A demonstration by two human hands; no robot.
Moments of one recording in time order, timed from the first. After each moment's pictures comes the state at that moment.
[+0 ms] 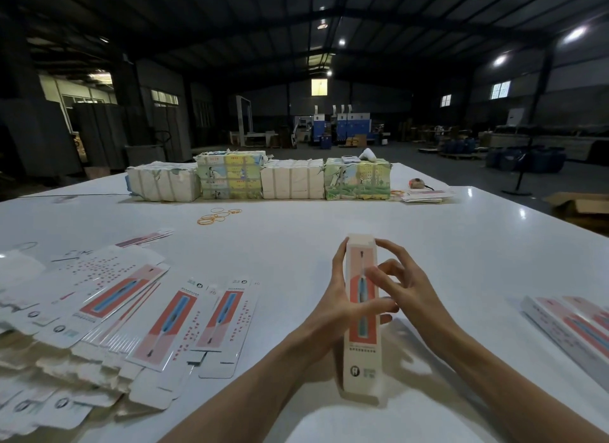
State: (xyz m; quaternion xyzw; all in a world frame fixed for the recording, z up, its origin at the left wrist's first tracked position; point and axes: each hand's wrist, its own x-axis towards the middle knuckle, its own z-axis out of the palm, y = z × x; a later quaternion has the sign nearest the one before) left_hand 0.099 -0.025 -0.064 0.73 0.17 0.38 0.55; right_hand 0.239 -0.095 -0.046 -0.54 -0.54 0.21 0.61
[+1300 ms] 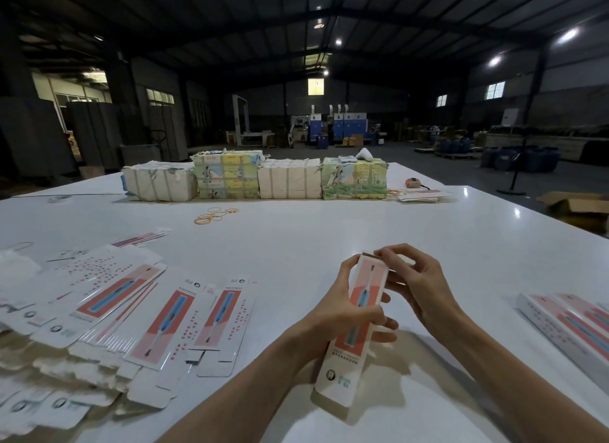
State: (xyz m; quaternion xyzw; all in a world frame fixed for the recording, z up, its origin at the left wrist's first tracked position) left_hand 0.096 -0.020 -0.067 0.74 0.19 0.26 0.59; right_hand 0.259 -0.092 -0.042 -0.48 -0.47 0.28 0.69
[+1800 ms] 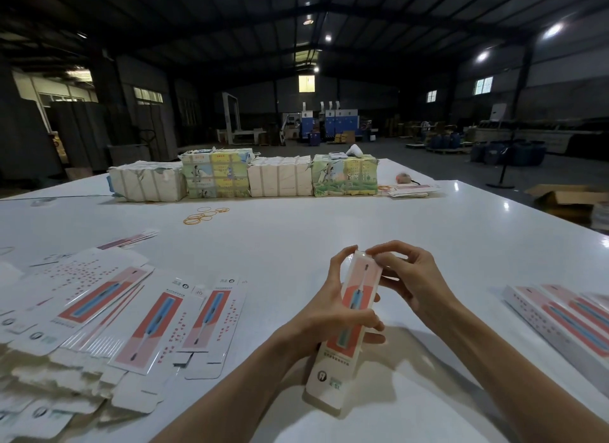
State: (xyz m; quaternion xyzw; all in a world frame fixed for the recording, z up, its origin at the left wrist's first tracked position) left_hand 0.099 -0.016 -0.074 0.77 0.17 0.26 0.56; right_hand 0.272 -0.092 -0.039 -0.50 -0.44 0.31 0.68
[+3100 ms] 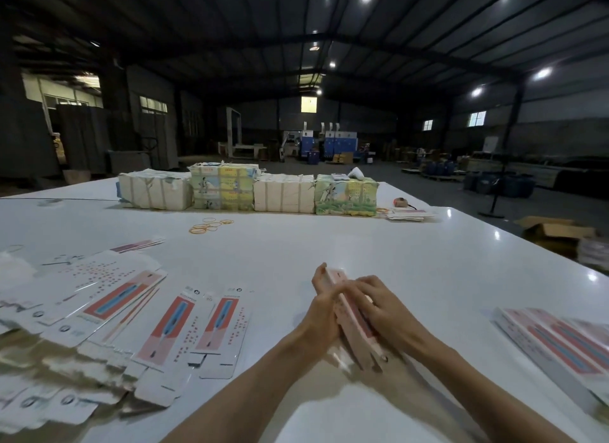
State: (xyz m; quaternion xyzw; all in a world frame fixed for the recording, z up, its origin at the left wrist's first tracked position) left_hand 0.098 -0.033 -0.055 0.46 0.16 0.39 0.78; right_hand 0.231 -0.101 -0.050 -0.64 -0.65 0.10 0.39
